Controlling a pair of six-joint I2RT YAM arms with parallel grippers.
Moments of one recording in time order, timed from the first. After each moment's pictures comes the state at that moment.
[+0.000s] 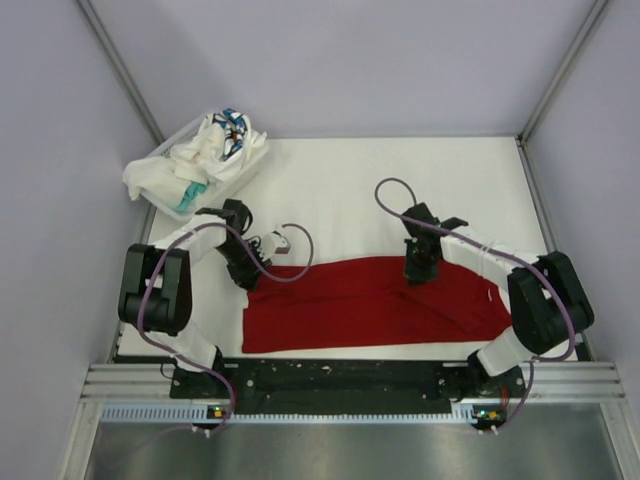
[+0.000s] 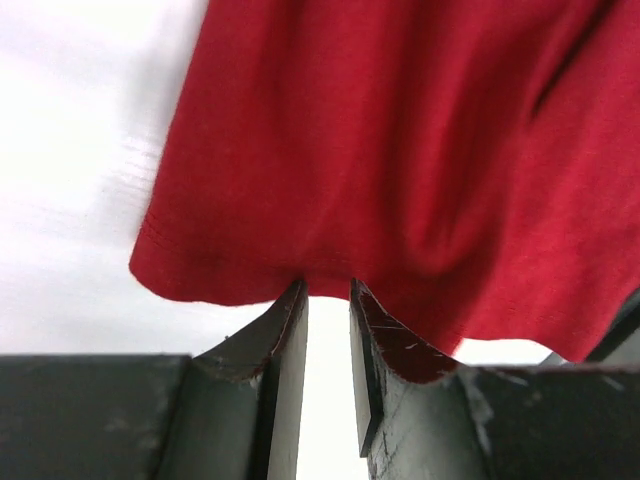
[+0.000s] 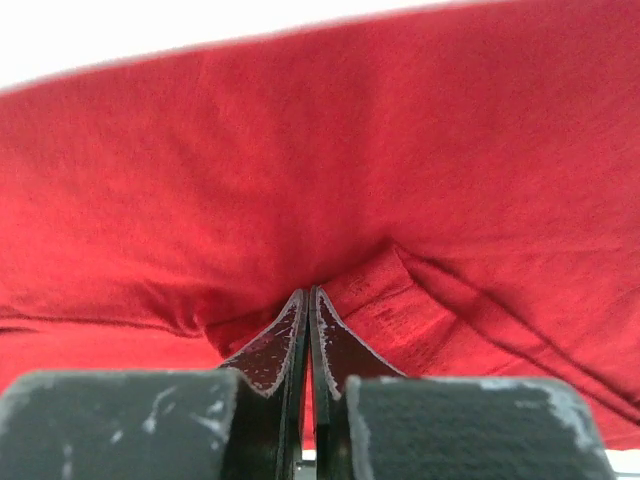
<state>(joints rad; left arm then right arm) -0.16 1.64 1.02 -0.93 0.38 0.91 0.43 1.54 0.94 -0.70 0.06 0.59</state>
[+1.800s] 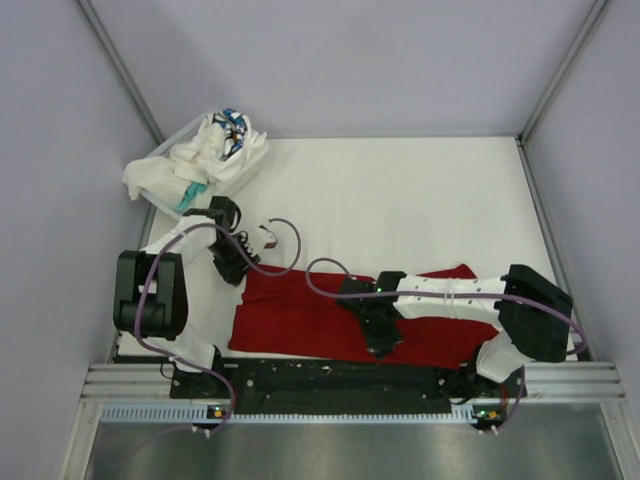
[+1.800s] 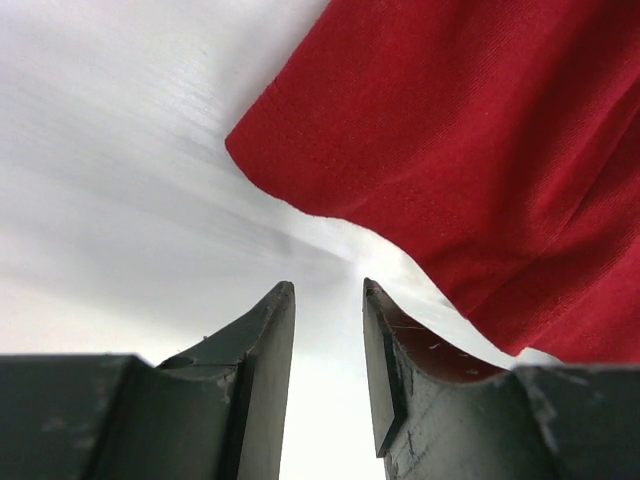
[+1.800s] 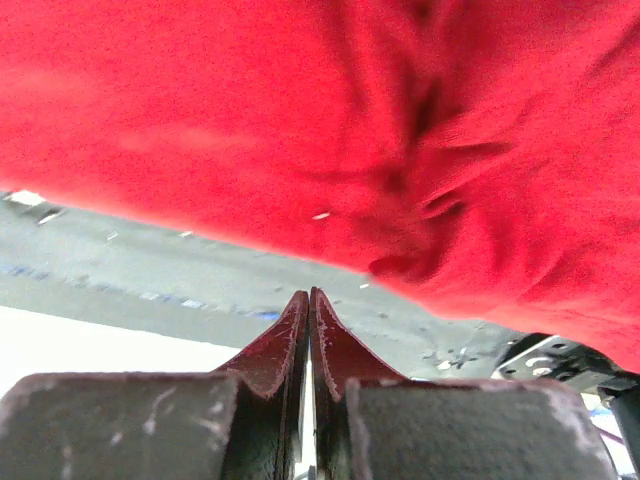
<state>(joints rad) -0.08 1.62 1.00 -0.86 0.21 0.89 1.14 1.55 0.91 -0.90 -0.04 0.90</state>
